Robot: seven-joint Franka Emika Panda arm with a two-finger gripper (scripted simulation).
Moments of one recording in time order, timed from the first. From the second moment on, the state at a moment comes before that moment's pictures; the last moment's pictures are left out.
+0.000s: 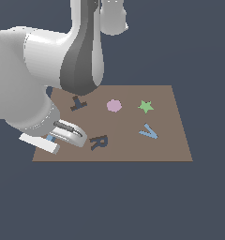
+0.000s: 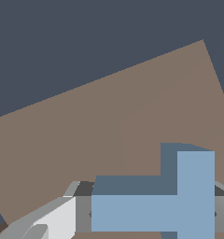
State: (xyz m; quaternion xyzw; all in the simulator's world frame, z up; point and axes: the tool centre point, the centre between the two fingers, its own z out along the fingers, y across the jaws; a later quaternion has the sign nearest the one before) arm 0.071 -0.168 0.033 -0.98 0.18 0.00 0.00
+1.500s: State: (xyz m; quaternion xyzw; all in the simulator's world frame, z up) arm 0.026 -0.106 0.037 -0.94 -0.33 0.00 0.00
